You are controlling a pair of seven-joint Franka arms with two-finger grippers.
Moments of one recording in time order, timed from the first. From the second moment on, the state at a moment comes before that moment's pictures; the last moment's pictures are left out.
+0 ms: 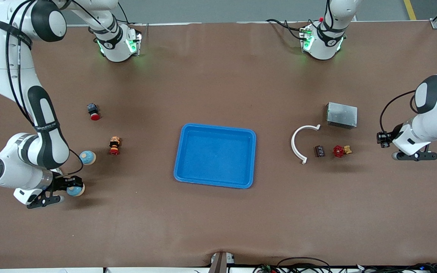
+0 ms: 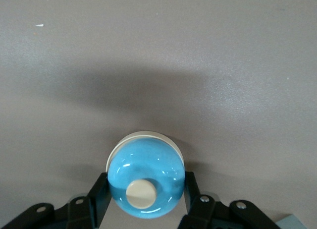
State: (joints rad) left arm 1.00 0.49 -0.89 -1.97 0.53 2.11 -0.14; right arm -0.14 0.83 -0.02 -1.46 0.11 2.28 -0.44
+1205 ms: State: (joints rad) left arm 0.91 0.71 -0.85 -1.95 0.78 2.20 -0.35; right arm -0.14 0.84 -0.01 -1.46 0.12 2.30 -0.44
